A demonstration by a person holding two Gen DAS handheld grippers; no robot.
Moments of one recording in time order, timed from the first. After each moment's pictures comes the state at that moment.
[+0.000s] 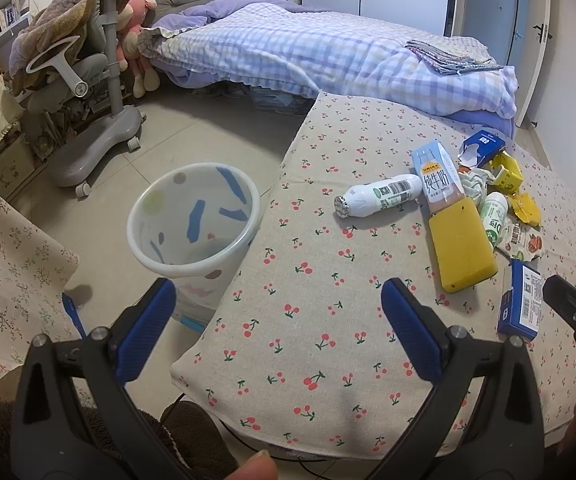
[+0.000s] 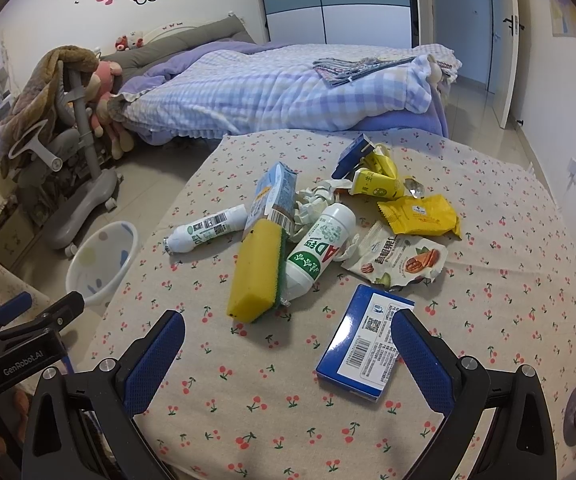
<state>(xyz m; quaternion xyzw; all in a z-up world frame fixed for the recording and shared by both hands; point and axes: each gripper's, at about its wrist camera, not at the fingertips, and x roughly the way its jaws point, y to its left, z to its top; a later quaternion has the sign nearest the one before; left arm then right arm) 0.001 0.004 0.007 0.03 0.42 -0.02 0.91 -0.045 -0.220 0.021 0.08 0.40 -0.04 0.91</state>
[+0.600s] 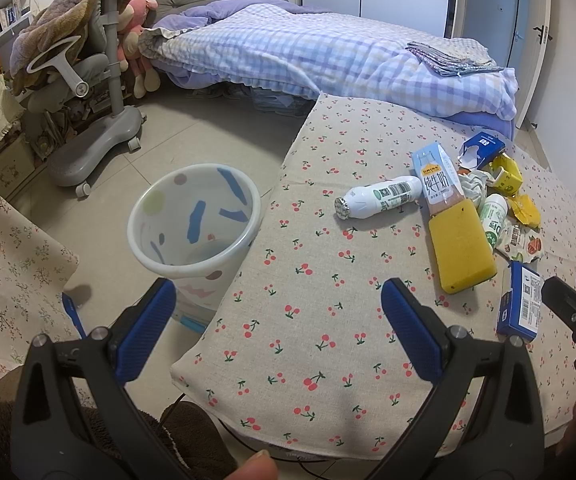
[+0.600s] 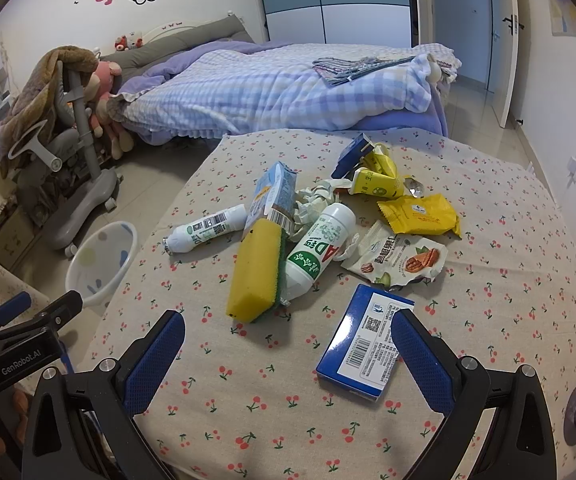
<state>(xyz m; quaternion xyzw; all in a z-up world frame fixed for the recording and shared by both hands) 0.001 0.005 0.006 0.03 0.42 -0.02 0.91 -0.044 -0.221 0.020 0.09 0.40 -0.04 0.91</state>
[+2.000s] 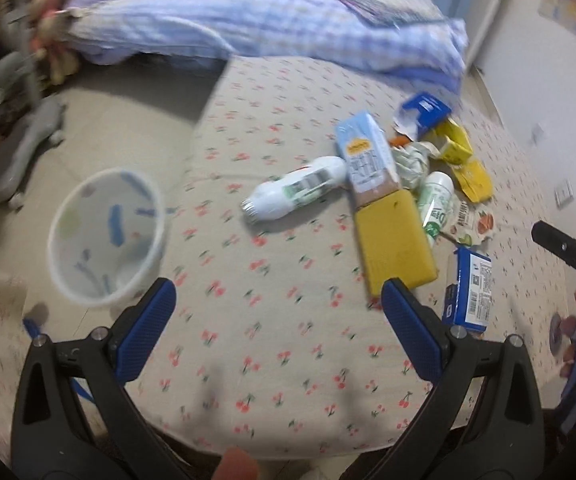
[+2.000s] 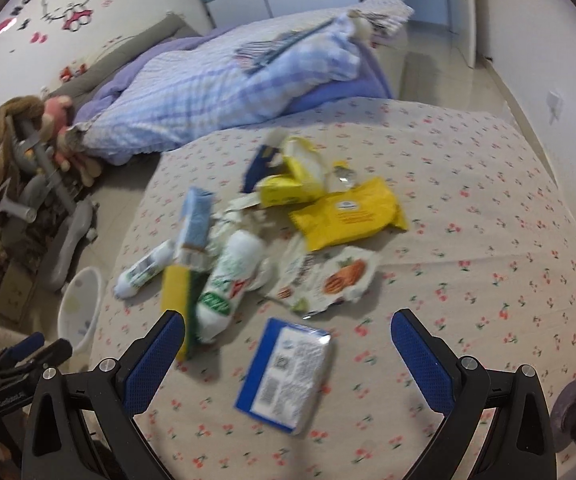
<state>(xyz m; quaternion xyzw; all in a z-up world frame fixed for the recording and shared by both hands) 0.074 -0.058 0.008 0.05 0.51 -0.16 0.84 -0.011 -0.331 0.020 0.19 0.45 -0.08 0.87</state>
